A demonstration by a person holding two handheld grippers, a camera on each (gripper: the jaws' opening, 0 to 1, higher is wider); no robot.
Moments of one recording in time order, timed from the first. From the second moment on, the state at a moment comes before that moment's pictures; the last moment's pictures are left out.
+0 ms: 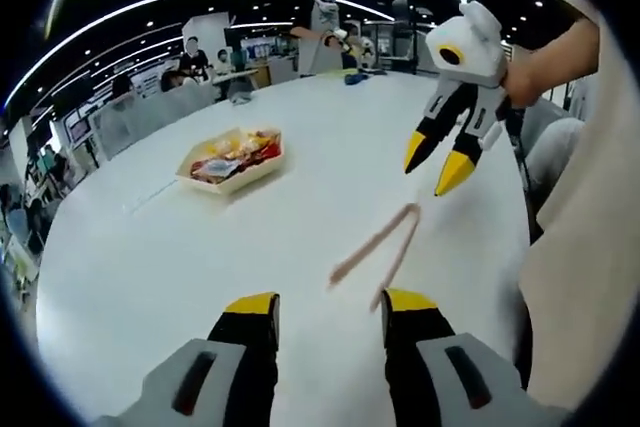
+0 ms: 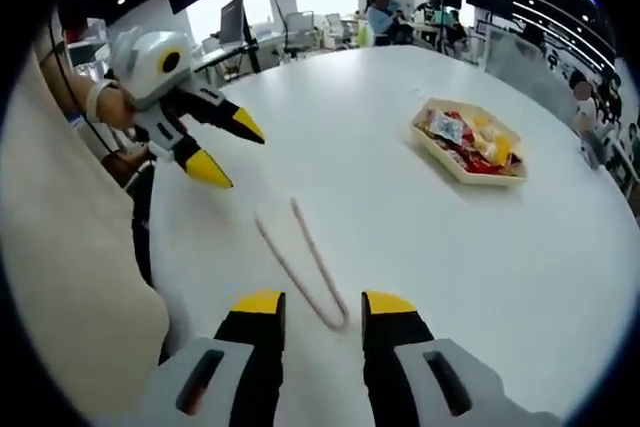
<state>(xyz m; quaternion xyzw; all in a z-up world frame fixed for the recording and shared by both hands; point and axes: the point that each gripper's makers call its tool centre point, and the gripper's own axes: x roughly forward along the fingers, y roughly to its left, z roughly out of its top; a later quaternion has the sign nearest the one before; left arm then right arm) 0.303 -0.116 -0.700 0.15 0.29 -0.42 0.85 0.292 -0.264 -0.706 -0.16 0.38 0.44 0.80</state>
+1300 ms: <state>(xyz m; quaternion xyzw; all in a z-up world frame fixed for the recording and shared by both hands) 0.329 -0.067 -0.588 0.02 0.13 -0.30 0.95 0.315 -0.258 -0.591 -0.02 0.23 0.36 0.90</state>
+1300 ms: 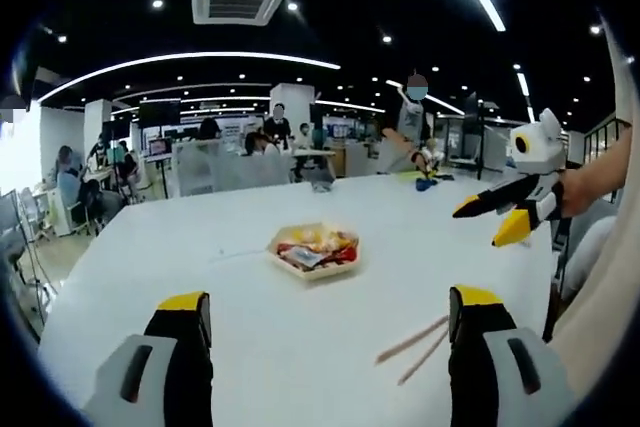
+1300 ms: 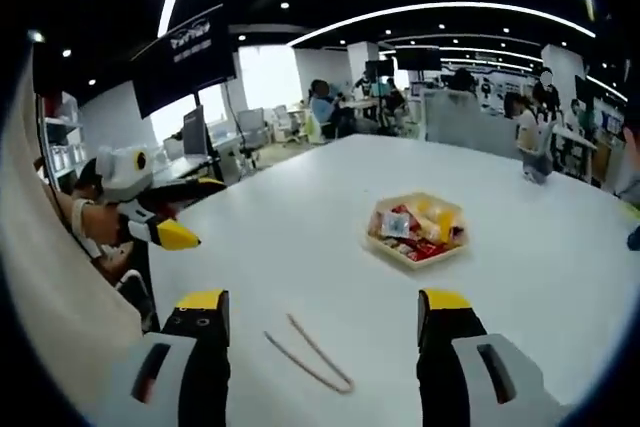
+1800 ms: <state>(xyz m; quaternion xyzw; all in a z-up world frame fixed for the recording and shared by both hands) 0.334 -0.051 -0.548 -0.01 0.08 -0.28 0.96 0.331 -0.263 -0.543 0.04 0.13 0.31 0.94</state>
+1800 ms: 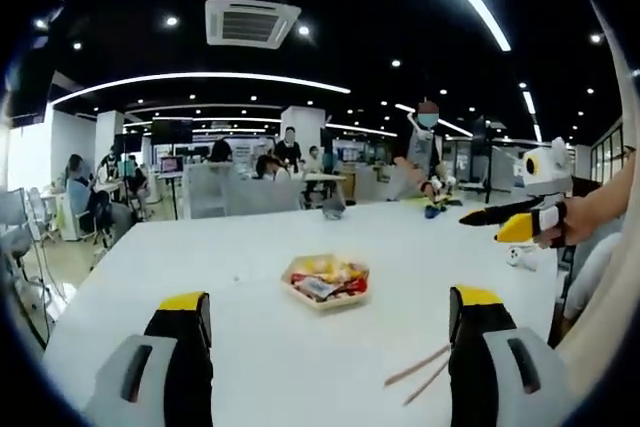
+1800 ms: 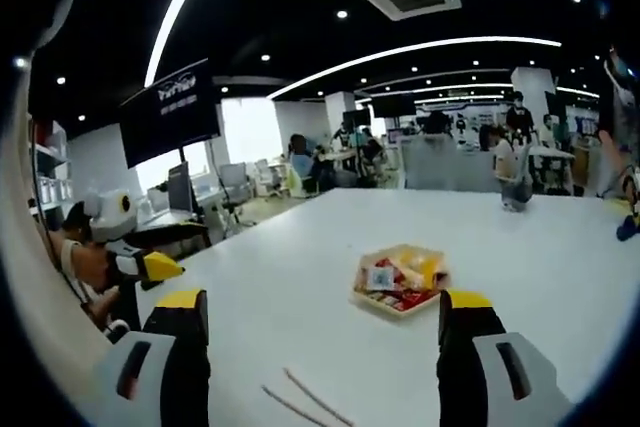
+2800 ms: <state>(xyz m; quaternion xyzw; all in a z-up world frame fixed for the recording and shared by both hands) 0.322 -0.035 -0.533 0.00 0.04 -0.24 0.97 0.321 -0.290 -0.530 0.06 0.07 0.24 0.97</state>
